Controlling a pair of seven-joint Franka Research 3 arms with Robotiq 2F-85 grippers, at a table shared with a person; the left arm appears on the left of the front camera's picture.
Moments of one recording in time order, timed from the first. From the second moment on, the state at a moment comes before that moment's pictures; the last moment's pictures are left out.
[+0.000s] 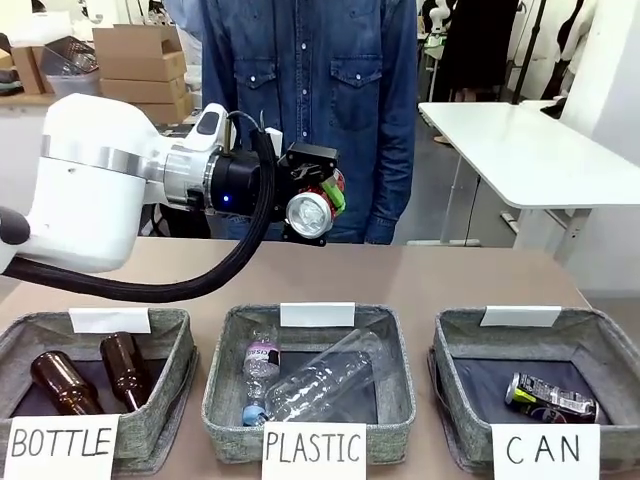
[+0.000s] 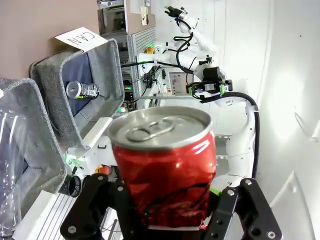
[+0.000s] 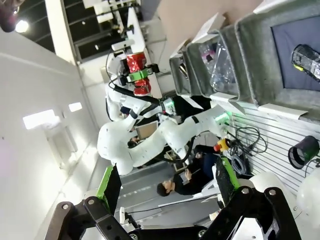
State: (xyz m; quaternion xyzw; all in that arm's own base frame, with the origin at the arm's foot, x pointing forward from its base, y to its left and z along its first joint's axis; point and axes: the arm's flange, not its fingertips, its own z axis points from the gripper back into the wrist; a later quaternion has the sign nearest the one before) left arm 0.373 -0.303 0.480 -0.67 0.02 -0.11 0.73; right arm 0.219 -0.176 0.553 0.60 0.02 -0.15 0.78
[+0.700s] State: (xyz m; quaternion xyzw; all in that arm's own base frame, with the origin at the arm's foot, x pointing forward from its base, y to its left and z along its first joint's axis) left arm 0.326 -0.424 0.479 -0.65 0.05 -0.18 0.74; right arm 0.220 -0.173 0.554 0.60 0.02 -0.15 0.79
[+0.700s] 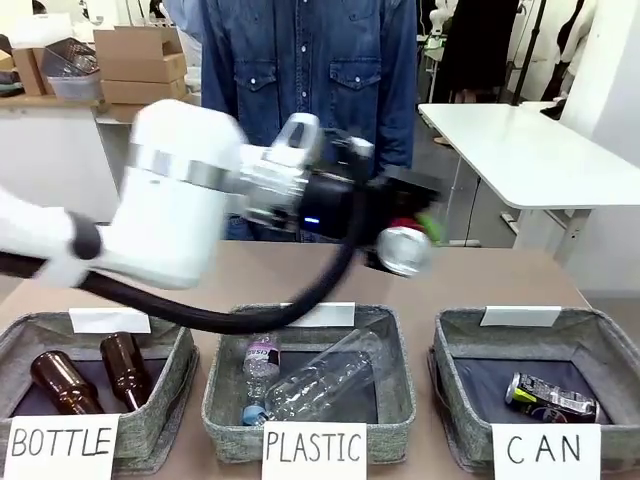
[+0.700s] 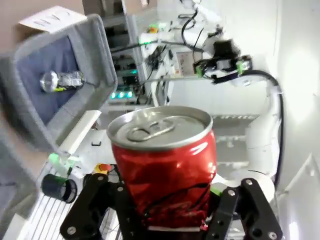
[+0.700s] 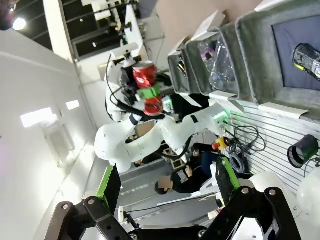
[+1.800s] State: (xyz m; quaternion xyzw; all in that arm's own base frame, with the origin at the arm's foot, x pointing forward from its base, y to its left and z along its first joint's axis) left arm 0.312 -0.673 0.443 -0.32 0.09 -0.38 0.86; right arm 0.131 -0.303 0.555 0.62 -0.10 -0.27 0.73
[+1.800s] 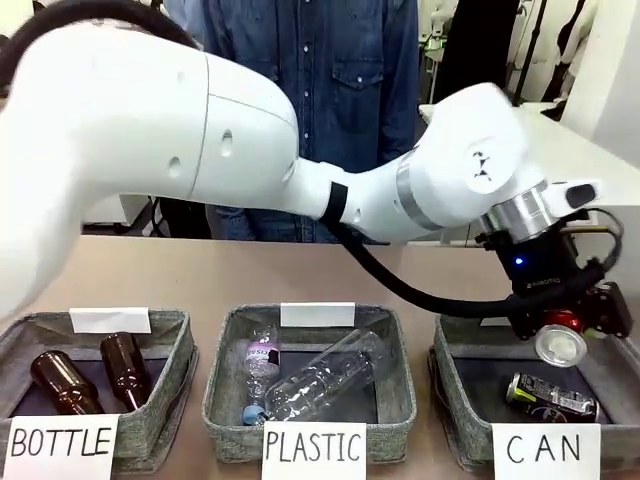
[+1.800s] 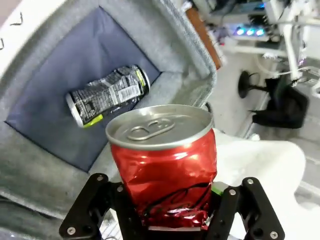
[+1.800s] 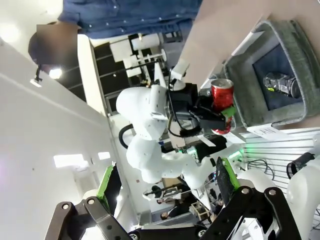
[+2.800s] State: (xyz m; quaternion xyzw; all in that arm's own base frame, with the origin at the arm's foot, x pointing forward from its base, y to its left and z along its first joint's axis) left arm 0.298 -0.671 0.455 -0.22 0.02 -0.46 0.86; right arm 0.129 -0.303 0.554 0.62 -0.10 -0.27 0.73
